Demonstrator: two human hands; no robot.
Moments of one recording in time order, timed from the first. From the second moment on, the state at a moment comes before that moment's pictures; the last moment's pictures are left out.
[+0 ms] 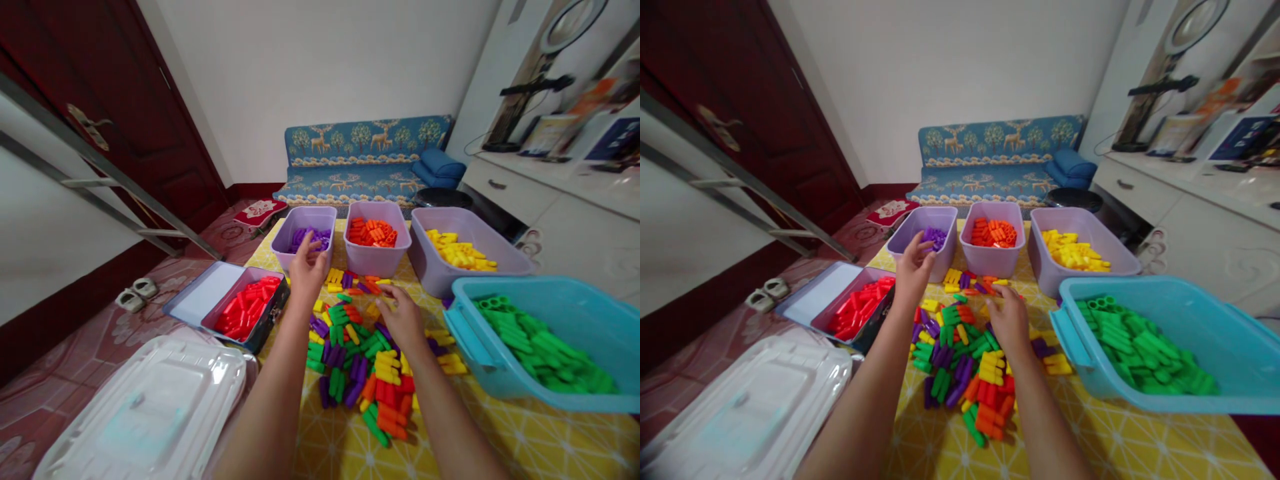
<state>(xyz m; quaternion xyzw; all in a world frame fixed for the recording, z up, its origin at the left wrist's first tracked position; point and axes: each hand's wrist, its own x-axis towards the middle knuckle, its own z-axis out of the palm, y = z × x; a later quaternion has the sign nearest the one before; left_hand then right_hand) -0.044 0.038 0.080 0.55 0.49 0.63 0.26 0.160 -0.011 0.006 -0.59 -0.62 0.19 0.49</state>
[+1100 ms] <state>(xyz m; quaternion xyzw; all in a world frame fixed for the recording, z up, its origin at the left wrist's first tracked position) -0.016 0.000 -0.009 0.74 0.49 0.40 0.23 0.144 -0.016 -0.005 -0.57 -0.71 0.14 0.39</state>
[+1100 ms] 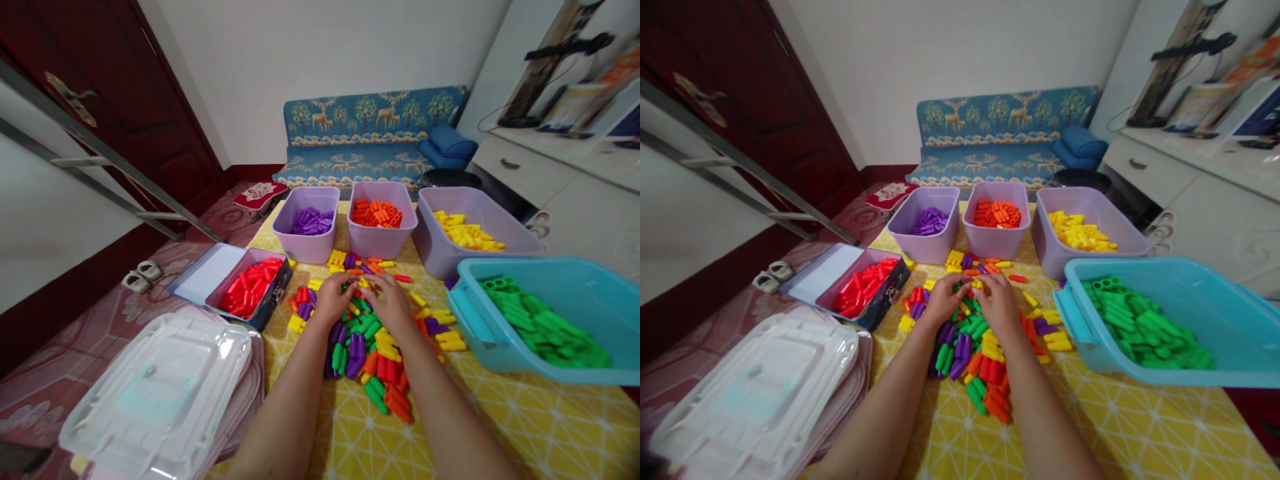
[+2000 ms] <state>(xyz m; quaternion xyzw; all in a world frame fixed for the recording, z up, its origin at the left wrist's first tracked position) -0.016 -0.001 -0.008 0.74 0.53 0.36 0.21 0.152 -0.036 -0.011 -0.64 -0.62 0.11 0.44</state>
